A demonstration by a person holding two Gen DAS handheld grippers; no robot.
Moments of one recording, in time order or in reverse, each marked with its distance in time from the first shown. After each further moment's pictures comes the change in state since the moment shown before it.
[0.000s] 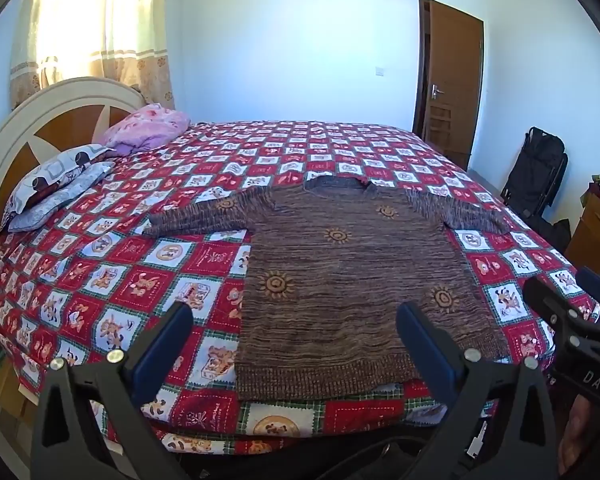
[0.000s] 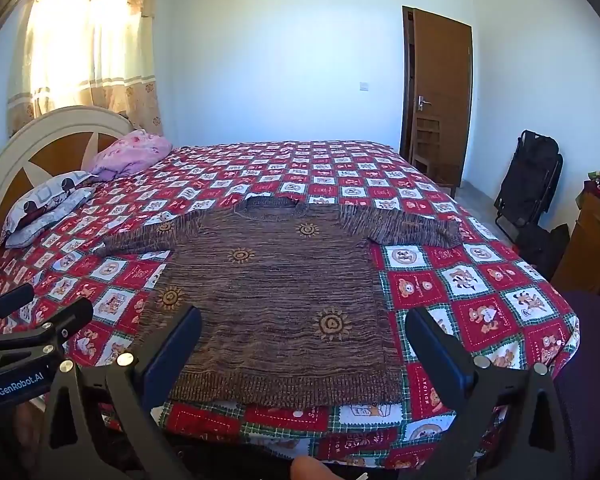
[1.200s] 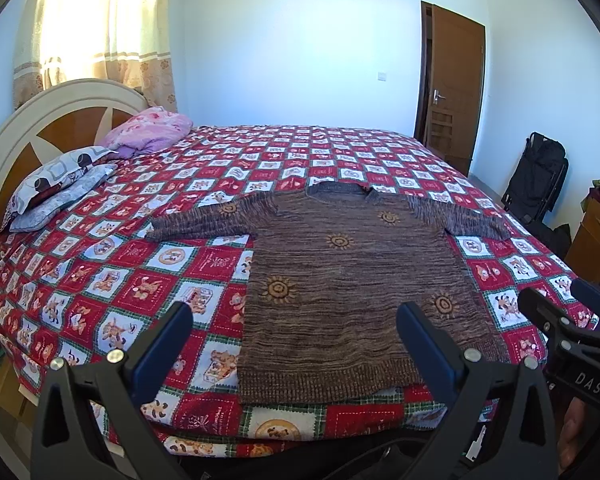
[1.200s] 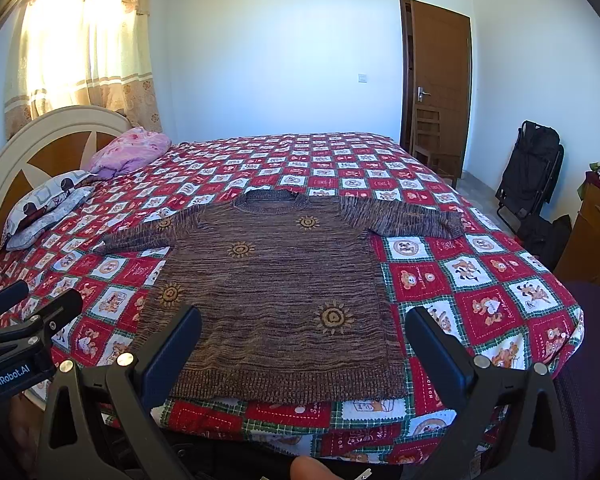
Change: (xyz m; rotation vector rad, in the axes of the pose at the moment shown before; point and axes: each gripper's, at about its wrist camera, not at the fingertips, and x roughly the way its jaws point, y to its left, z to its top) left arm -0.004 0.001 0.006 -0.006 -0.007 0.005; right arm 0.005 -0.004 -0.004 0.022 0.024 0.006
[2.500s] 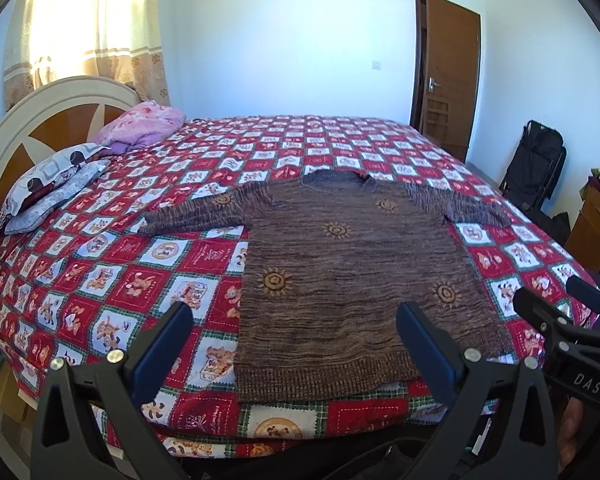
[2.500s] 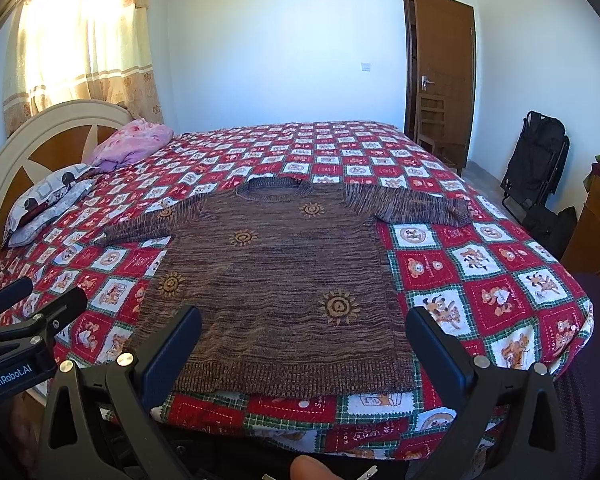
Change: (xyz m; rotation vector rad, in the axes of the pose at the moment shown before) left arm 0.006 -0.001 -0.006 0.024 0.025 -0.008; right arm 0.016 0.000 -0.003 0.008 0.055 0.020
